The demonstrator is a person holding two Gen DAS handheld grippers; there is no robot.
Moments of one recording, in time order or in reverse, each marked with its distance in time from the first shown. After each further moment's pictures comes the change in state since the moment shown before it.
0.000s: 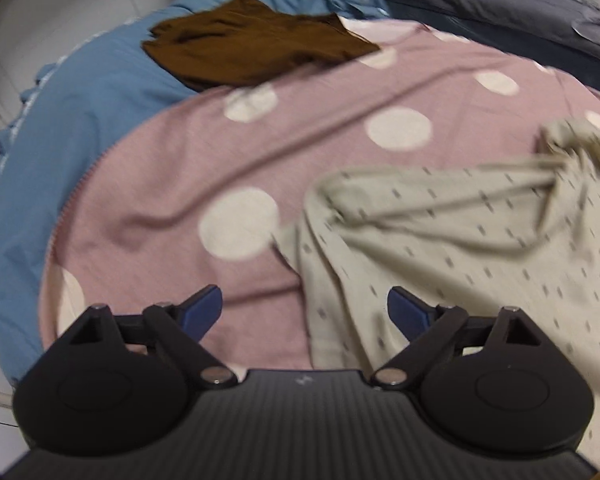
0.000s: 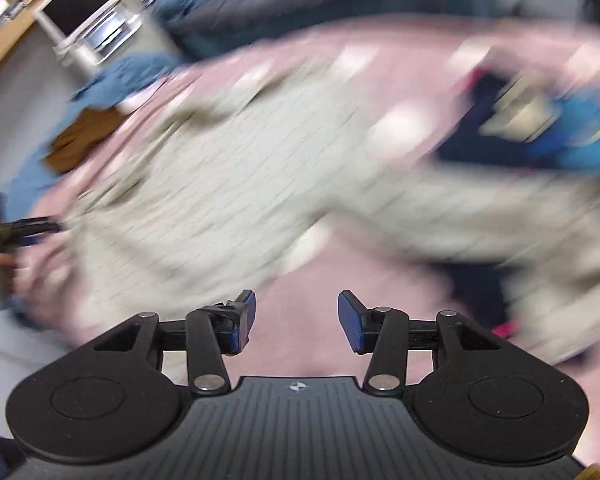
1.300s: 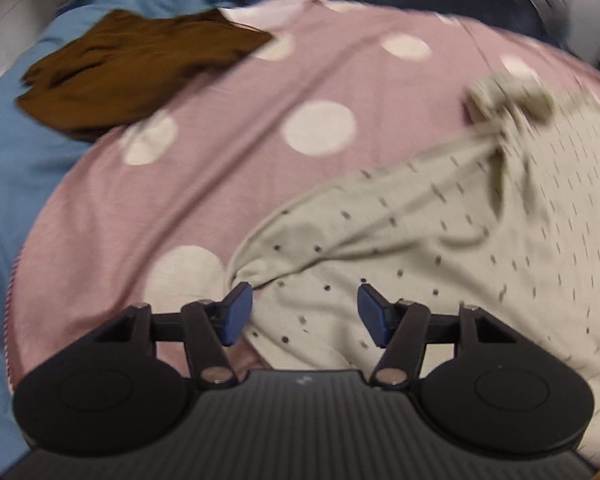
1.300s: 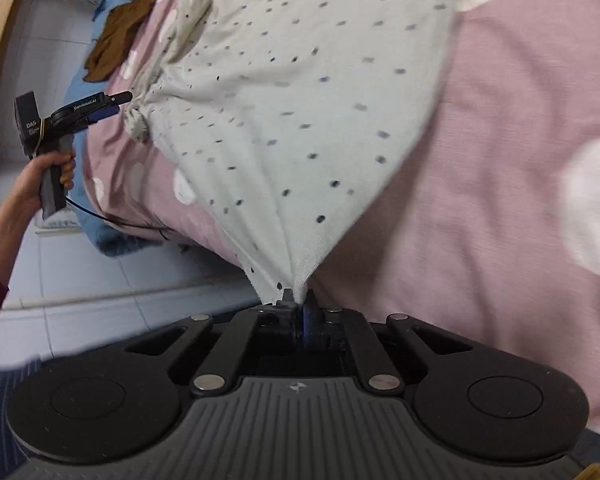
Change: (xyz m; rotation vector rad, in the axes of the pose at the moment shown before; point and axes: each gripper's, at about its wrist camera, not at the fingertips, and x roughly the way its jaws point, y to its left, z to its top) left arm 0.024 0.007 0.050 0.337 0.082 -0.274; right arm 0.046 0.076 -0.070 0.209 0.408 0.200
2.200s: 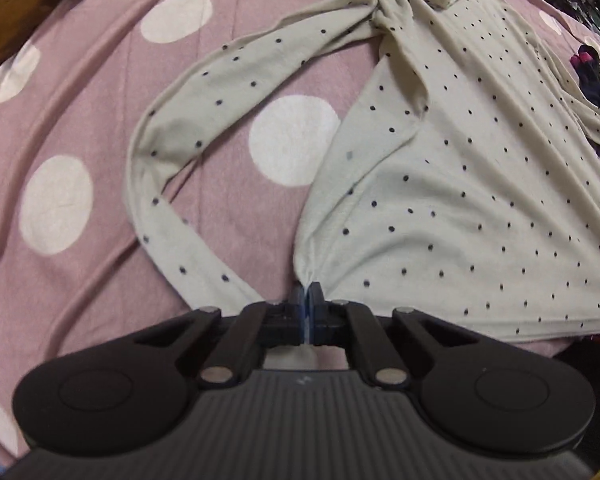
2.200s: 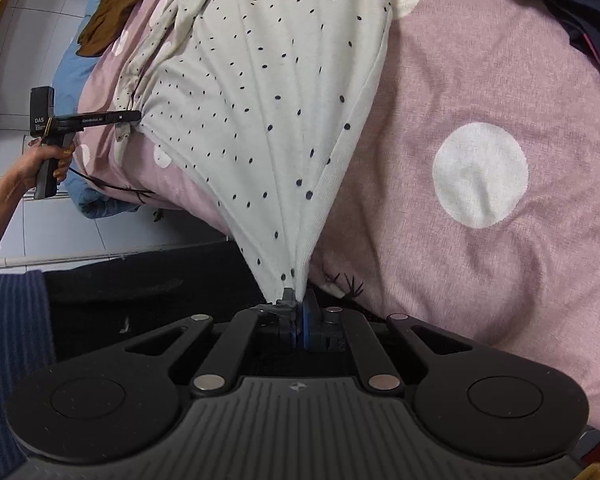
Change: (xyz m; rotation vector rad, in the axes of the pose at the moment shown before) left arm 0.005 -0.015 -0.045 0.112 0.238 -0.259; right arm -0.050 -0.020 -0.018 -0.056 0.055 -0.054
